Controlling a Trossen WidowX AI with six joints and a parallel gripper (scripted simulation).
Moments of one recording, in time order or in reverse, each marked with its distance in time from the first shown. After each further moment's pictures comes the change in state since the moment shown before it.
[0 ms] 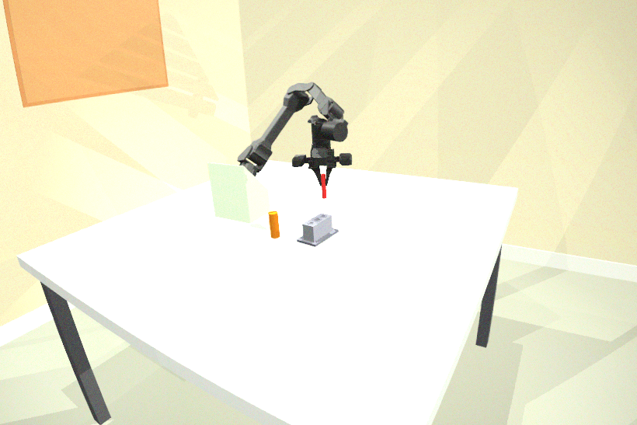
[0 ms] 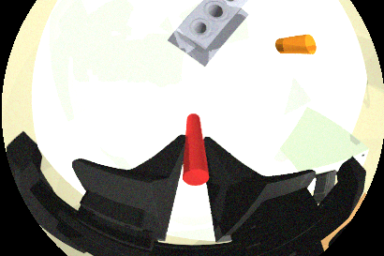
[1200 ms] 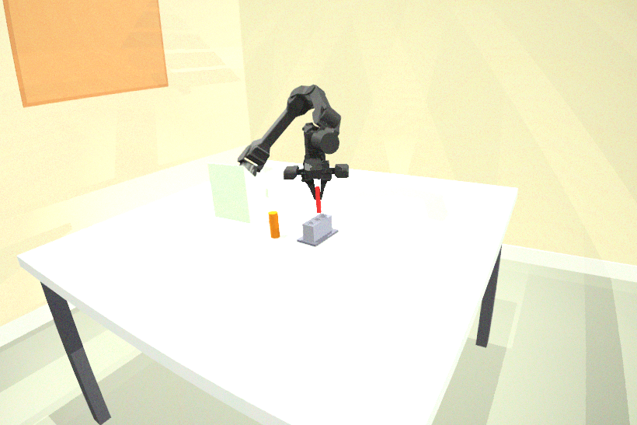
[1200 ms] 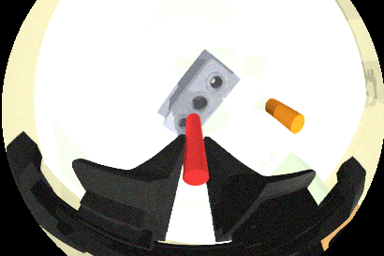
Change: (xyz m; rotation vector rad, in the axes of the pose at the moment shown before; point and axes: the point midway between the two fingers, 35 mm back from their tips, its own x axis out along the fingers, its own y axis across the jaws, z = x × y) arm 0.006 -0.008 0.113 -0.010 0.002 0.005
